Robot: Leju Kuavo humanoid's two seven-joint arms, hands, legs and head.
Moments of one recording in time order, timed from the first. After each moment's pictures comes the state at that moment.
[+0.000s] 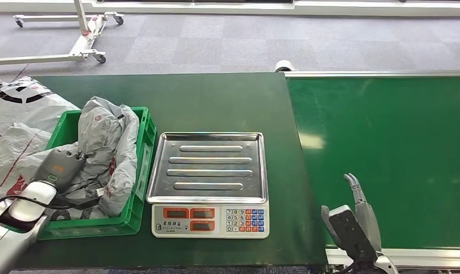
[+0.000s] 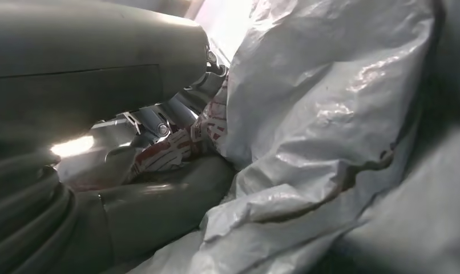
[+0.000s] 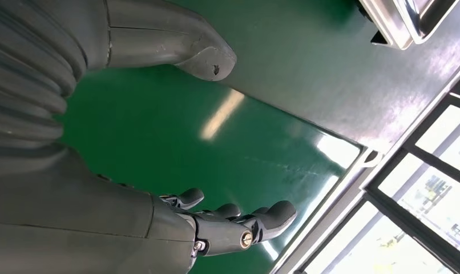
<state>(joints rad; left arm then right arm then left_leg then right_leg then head) -0.23 0.68 -0.32 -1.18 -1.50 0.02 -0.06 0.24 -0.11 0.16 -1.76 0.50 -0.10 -0.07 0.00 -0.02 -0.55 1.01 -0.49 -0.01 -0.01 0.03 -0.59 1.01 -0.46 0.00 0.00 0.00</state>
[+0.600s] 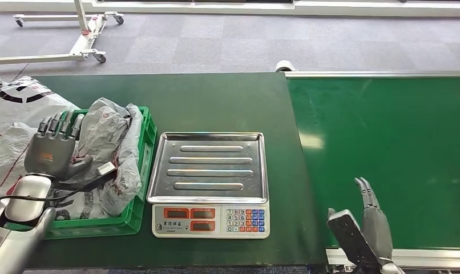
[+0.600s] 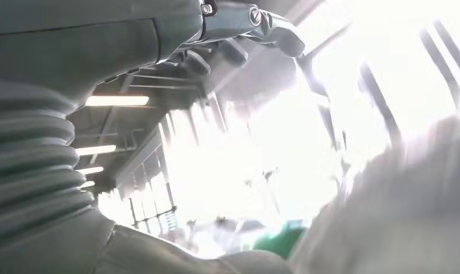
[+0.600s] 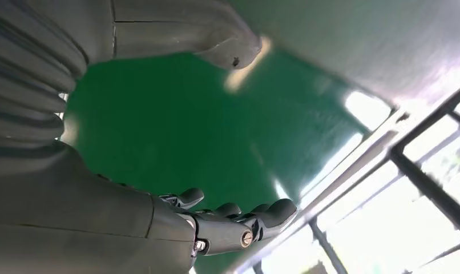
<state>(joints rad) -0.18 0.53 -0.13 -1.42 -1.48 0.17 0.03 0.28 -0.11 0.13 -1.83 0.71 -0.14 0.00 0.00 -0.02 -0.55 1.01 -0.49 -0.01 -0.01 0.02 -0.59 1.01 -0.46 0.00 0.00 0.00</state>
